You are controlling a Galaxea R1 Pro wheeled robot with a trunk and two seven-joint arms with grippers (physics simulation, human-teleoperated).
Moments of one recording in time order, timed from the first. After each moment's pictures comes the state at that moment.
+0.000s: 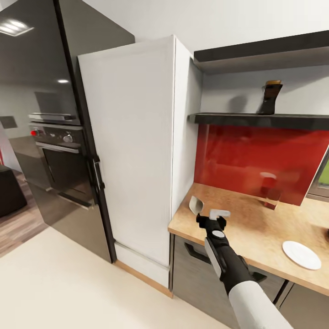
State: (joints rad) left arm -0.05 0.13 0.02 -0.36 0.00 -0.27 0.01; right arm -0.63 0.13 0.03 -0.88 0.01 0.20 -0.31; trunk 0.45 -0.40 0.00
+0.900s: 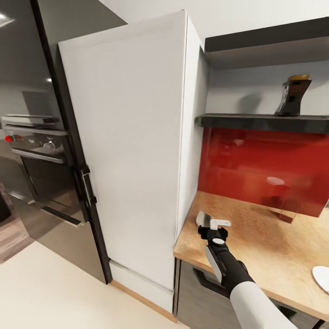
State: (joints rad) left arm -0.05 0.13 0.02 -0.36 0.00 -0.26 0.01; right arm -0.65 0.11 0.03 -0.72 0.01 0.20 -0.33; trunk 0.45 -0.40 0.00
